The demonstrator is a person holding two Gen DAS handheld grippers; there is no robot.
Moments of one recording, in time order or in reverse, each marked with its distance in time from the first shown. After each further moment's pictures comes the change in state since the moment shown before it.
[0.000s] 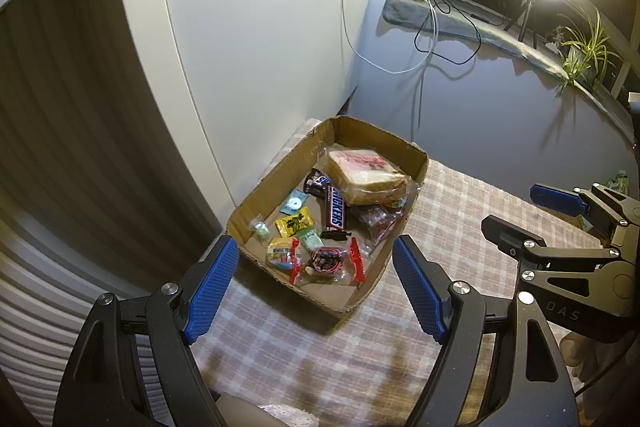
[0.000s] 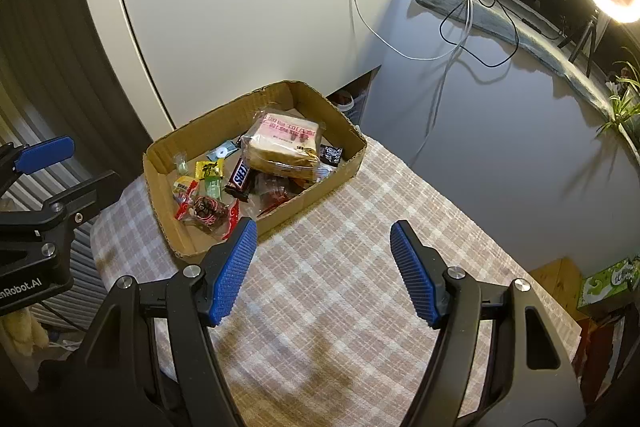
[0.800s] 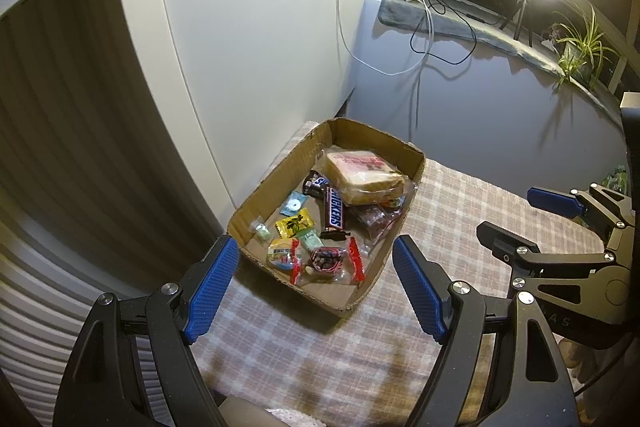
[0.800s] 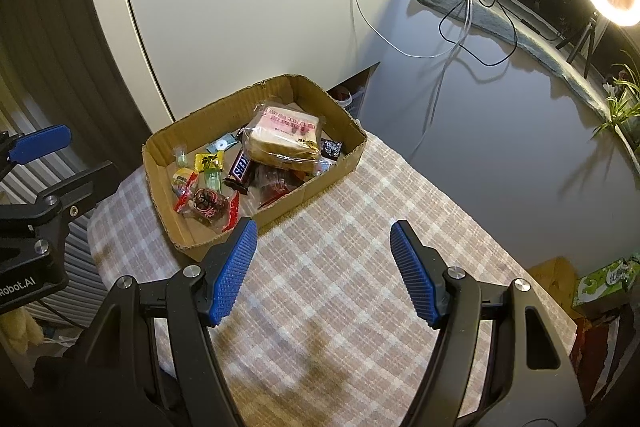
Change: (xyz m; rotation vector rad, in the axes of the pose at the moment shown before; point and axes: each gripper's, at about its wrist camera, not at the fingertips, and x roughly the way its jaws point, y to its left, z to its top) left arm -0.005 -0.001 -0.001 0.016 -0.007 -0.001; right arm -0.001 0.001 -0.008 -0.006 0.008 -0.007
